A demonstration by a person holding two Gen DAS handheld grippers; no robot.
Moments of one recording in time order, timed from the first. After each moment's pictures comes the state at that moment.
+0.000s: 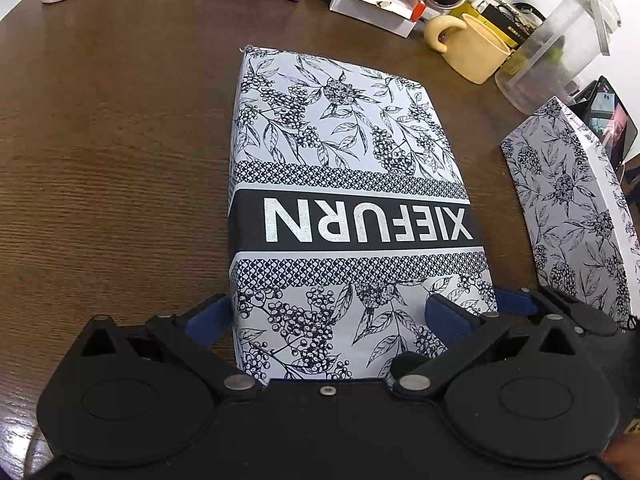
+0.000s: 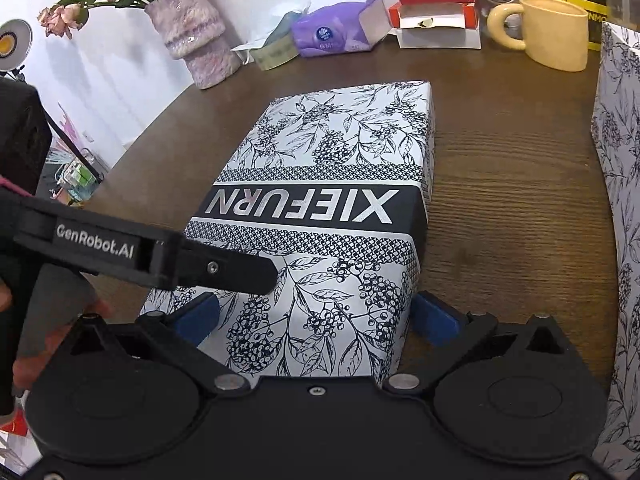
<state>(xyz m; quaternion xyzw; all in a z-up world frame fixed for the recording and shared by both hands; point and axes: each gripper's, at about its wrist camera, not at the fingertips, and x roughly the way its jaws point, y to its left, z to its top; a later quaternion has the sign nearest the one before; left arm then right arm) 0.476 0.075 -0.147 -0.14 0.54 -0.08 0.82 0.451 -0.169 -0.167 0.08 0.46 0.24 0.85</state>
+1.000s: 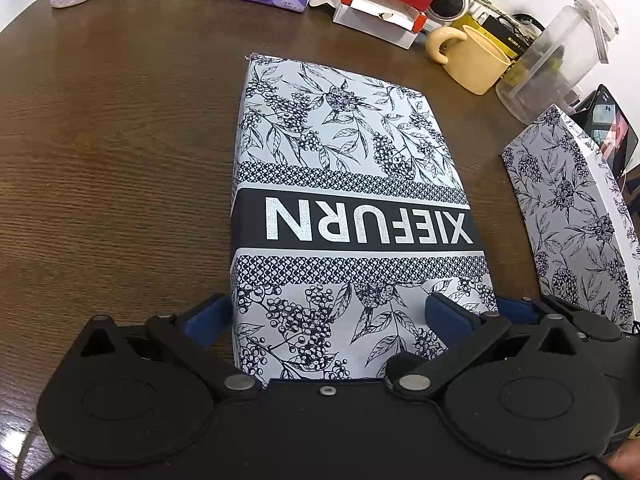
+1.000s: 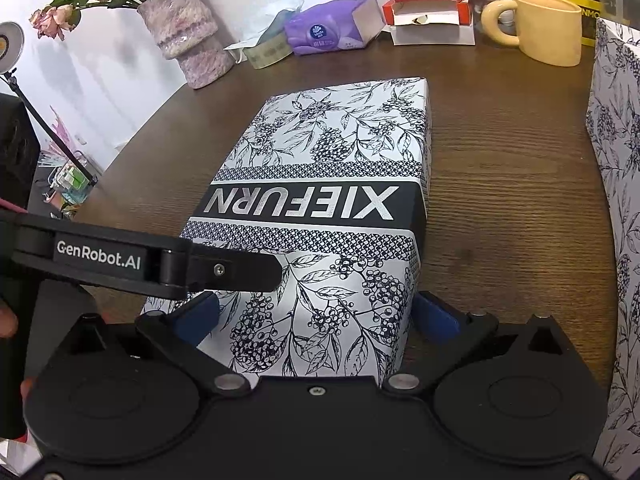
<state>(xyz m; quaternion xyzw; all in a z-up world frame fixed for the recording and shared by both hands) 0.470 0.072 -0.148 -0.14 0.52 -0.07 0.84 0.450 -0.166 -0.167 0.08 0.46 0.23 0.85</state>
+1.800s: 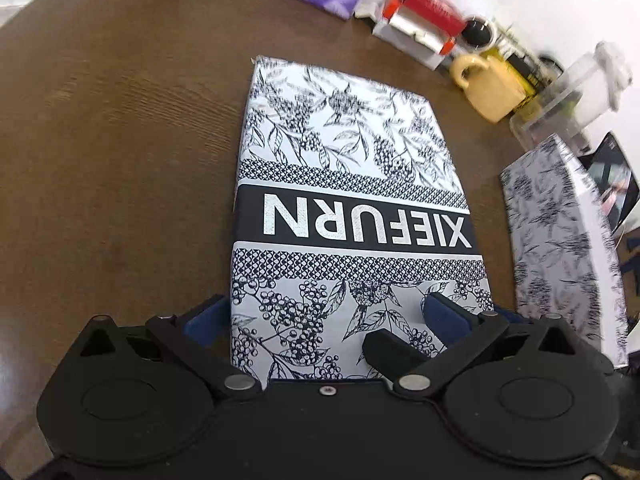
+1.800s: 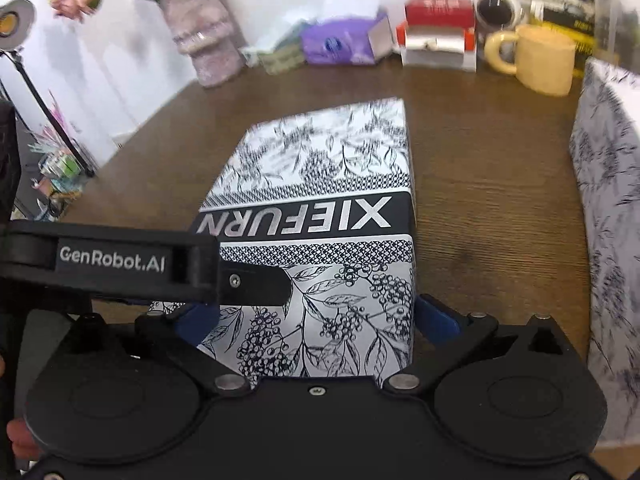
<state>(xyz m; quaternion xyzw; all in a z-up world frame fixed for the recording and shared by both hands) 0.414 0.054 -0.123 -0.22 0.50 0.00 0.84 0.405 -0.142 -0.144 0.04 0.43 0.23 0.87</state>
